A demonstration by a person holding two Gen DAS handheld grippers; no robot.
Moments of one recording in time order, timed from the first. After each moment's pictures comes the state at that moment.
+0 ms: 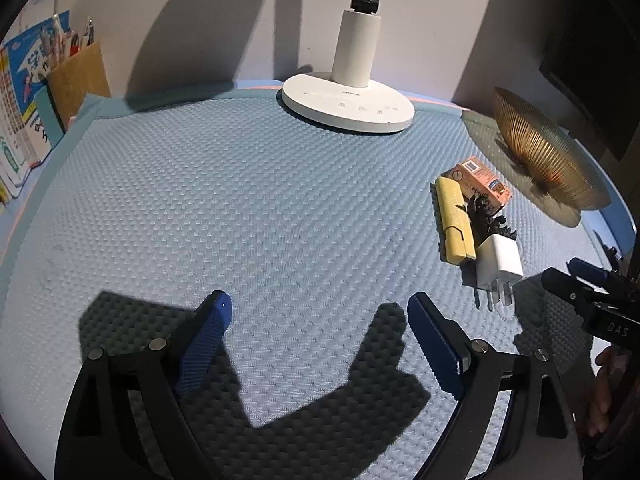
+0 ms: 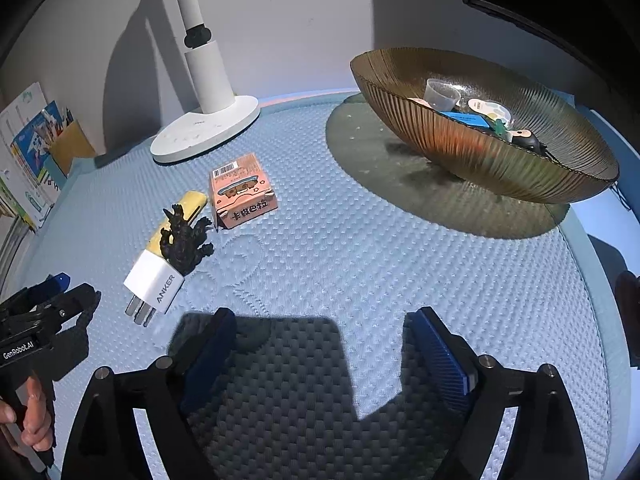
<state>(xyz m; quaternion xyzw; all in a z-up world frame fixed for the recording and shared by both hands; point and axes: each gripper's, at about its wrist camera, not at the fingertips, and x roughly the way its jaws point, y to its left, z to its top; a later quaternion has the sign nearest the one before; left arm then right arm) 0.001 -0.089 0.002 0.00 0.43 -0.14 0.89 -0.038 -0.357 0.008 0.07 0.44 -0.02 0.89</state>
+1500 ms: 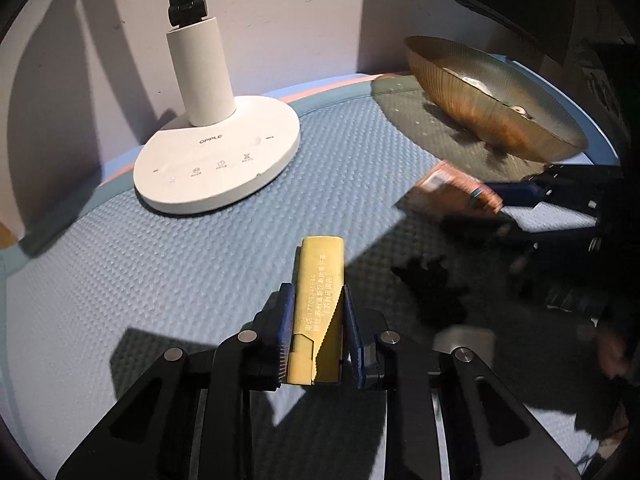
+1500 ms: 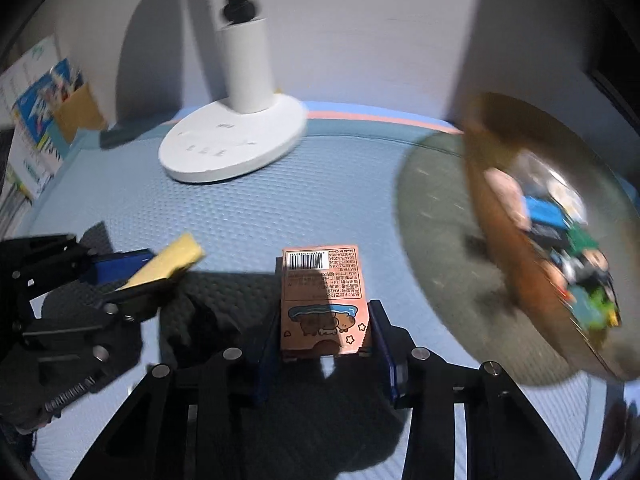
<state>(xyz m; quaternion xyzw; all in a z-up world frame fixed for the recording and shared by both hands) 0.070 -0.169 0.019 0.14 0.43 -0.28 0.85 0.047 -0.337 0.025 0.00 0.47 0.03 0.88</state>
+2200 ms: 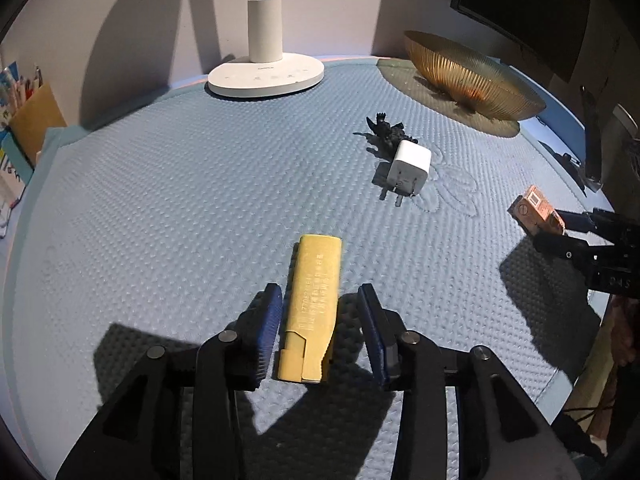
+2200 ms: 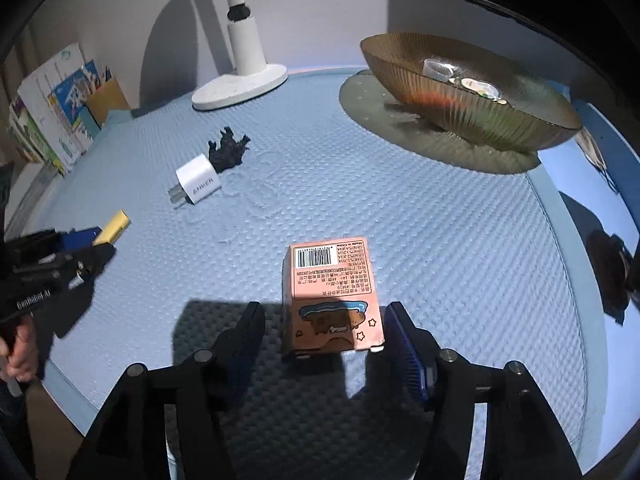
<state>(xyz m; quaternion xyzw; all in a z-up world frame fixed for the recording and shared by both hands) -0.046 -0.096 0.010 0.08 0.45 -0.23 0.86 -0.115 -0.356 0.017 0.05 0.47 0.02 0.88</state>
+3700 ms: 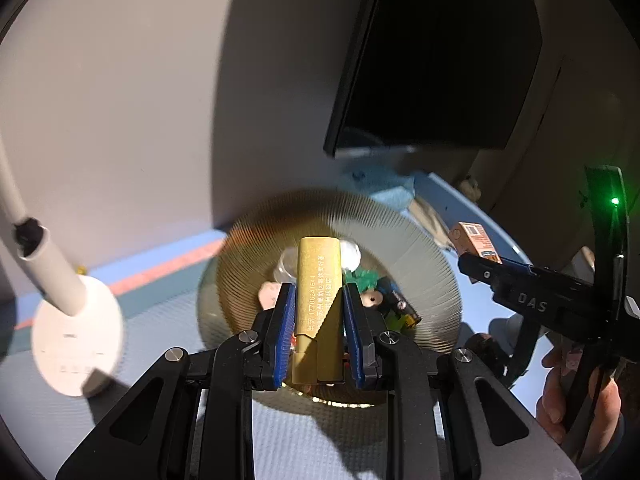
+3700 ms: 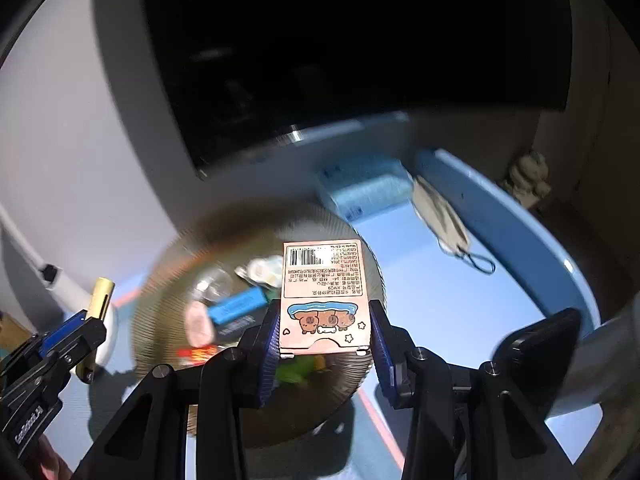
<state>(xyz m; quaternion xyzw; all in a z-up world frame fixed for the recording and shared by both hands) 0.097 -0.348 0.136 0.03 0.36 -0.38 0.85 0.001 -0.563 0.139 0.16 0.39 -0.23 0.88</state>
